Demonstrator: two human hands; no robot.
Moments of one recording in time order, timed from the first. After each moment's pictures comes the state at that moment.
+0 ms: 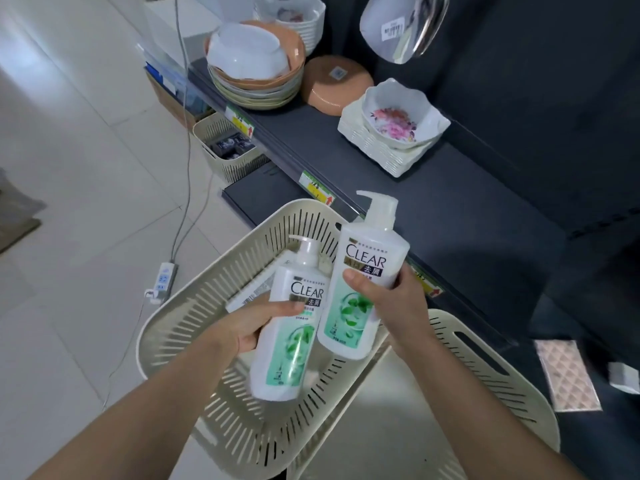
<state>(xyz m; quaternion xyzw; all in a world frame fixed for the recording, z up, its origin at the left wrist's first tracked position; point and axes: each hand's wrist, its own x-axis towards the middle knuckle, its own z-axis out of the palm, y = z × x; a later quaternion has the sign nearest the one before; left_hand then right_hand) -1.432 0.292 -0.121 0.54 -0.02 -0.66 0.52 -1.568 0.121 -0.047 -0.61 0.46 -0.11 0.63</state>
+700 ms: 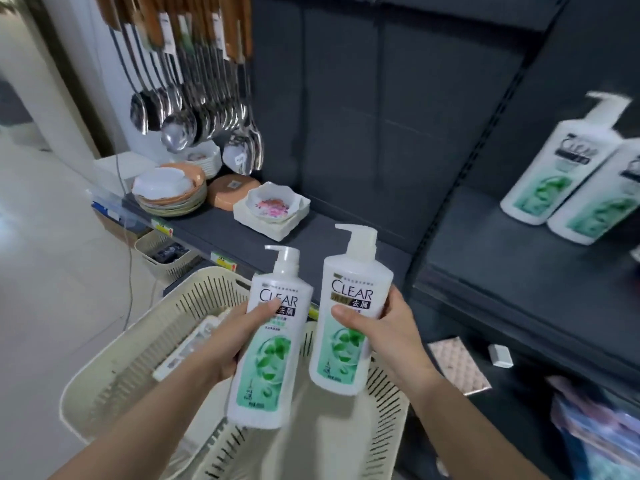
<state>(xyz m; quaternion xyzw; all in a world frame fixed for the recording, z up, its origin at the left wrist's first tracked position) -1.572 0.222 0.039 0.59 -0.16 -0.53 0.59 -1.765 0.086 0.090 -0.59 0.40 -0.23 0.67</state>
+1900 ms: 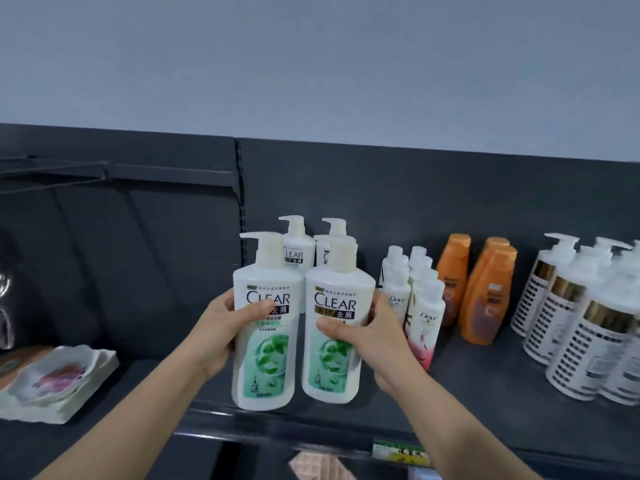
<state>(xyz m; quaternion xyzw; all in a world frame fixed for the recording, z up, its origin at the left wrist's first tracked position) -1.787 -0.047 0.238 0.45 -0.47 -0.47 0.60 -2.015 -0.092 0.238 -0.58 0.41 -0.47 0.53</state>
